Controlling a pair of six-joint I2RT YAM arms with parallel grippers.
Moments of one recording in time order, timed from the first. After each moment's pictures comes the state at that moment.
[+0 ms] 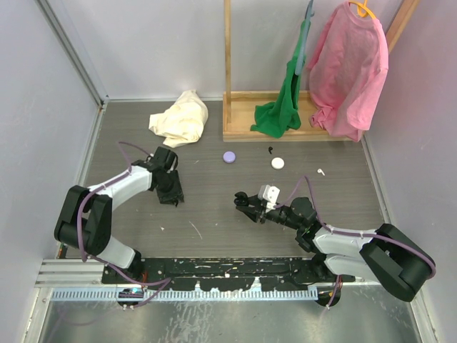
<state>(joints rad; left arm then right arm) -0.36 1.52 0.86 -0.60 0.03 -0.64 0.73 1.12 0.10 1.04 -0.43 -0.10</state>
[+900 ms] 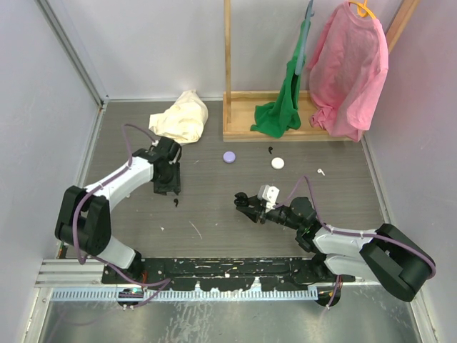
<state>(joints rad) -0.40 1.52 1.02 -0.76 -0.12 -0.48 0.73 1.12 0.10 1.02 -0.43 -0.10</state>
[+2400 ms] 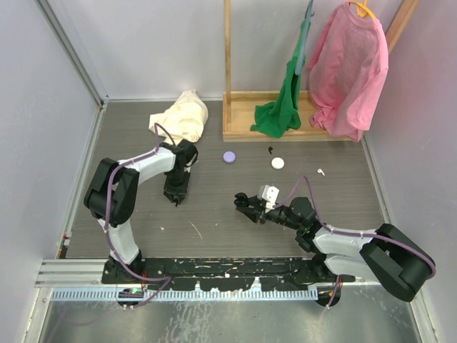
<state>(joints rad) -0.46 1.84 1.18 -0.90 -0.11 -0.32 0.73 1.12 0.10 1.02 -0.44 -0.10</state>
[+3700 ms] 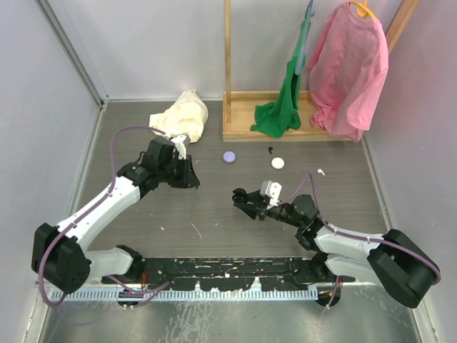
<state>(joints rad) -0.50 1.26 0.95 -0.53 0.21 -0.41 0.73 1.06 0.14 1.00 -0.46 -0.05</state>
